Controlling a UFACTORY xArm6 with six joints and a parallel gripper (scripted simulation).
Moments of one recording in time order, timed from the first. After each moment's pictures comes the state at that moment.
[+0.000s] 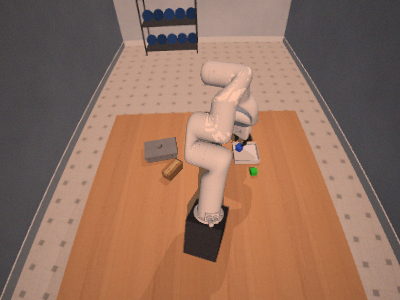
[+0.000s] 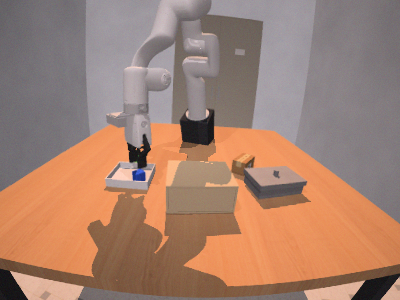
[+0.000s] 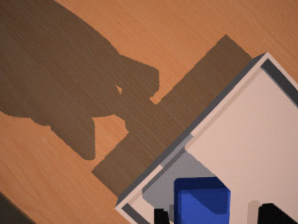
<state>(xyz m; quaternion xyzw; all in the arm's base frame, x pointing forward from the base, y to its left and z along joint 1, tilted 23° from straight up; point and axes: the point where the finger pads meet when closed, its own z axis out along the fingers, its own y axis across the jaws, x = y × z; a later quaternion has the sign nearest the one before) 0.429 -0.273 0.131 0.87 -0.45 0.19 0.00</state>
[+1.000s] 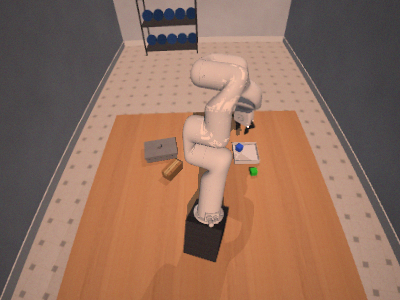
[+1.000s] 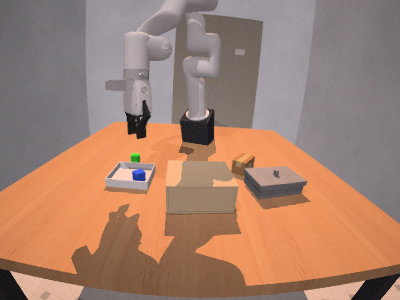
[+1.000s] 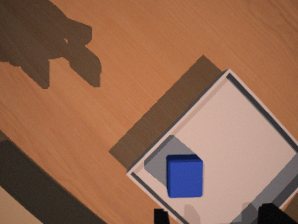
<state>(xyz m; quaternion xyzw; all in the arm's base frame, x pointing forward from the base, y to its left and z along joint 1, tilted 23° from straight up) 0.396 -0.255 0.221 0.87 -0.45 0.19 0.00</state>
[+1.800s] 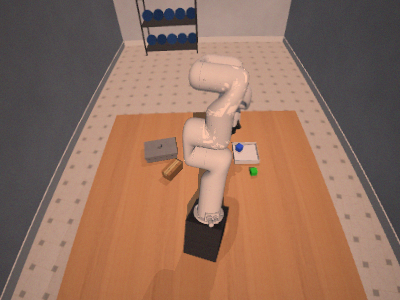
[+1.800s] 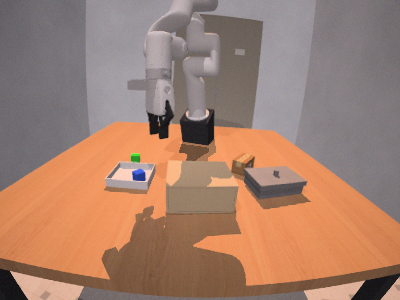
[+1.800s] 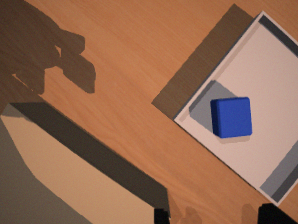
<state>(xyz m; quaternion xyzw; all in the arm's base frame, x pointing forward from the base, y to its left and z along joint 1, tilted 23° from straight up) 0.407 -0.187 0.214 0.85 -0.49 0.19 -0.02</state>
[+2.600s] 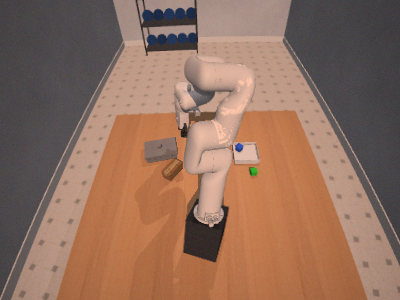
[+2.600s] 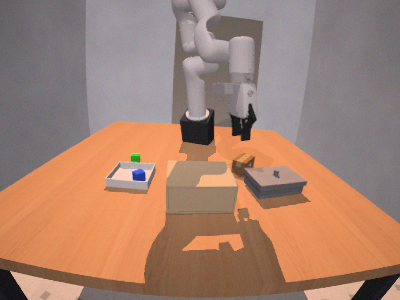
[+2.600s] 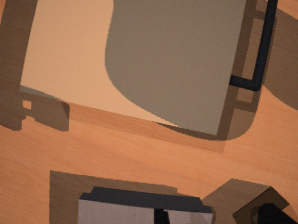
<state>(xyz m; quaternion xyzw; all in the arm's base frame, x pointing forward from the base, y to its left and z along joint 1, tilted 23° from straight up) 0.445 0.064 0.185 0.75 -0.64 0.16 -0.08</state>
